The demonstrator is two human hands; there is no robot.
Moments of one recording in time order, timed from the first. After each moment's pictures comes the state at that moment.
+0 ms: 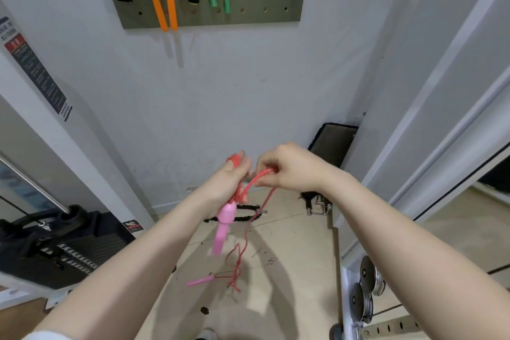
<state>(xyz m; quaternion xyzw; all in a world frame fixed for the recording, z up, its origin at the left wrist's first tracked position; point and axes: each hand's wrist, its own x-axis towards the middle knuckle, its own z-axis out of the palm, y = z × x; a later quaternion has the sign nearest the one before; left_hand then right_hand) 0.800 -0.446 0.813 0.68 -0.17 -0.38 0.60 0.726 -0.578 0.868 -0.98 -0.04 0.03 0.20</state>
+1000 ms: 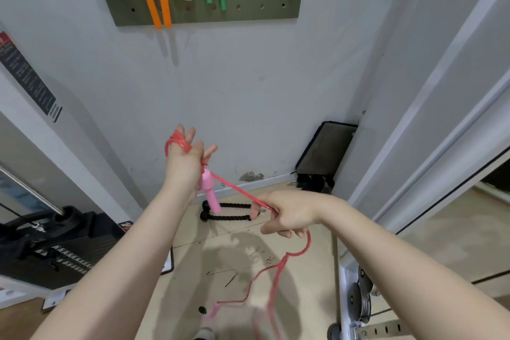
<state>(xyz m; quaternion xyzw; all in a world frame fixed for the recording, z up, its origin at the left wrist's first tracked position) 0.846 -0.442 0.810 0.63 -0.05 -0.13 0.76 0.706 -0.585 0.827 -0.89 0.02 0.30 0.34</state>
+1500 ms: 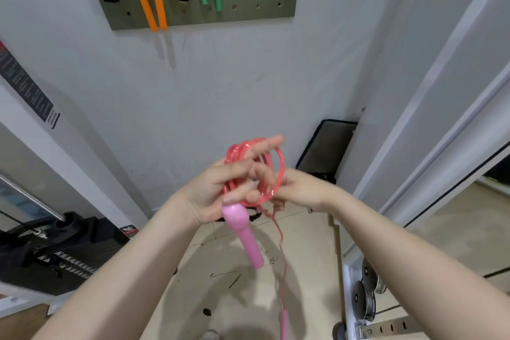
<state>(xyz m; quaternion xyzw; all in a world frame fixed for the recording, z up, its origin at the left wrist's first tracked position) 0.802 -0.443 0.842 0.22 -0.34 -0.63 0.67 0.718 -0.609 0.807 -0.83 0.03 0.13 0.55</state>
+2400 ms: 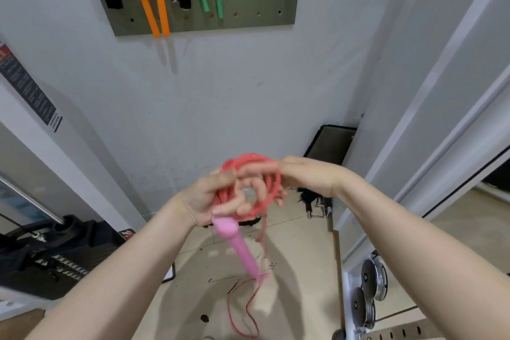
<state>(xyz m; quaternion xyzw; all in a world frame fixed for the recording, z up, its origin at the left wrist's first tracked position) 0.813 -0.443 0.829 0.20 -0.42 -0.62 0.63 0.724 -0.619 0.851 -0.82 -0.04 0.18 0.55</state>
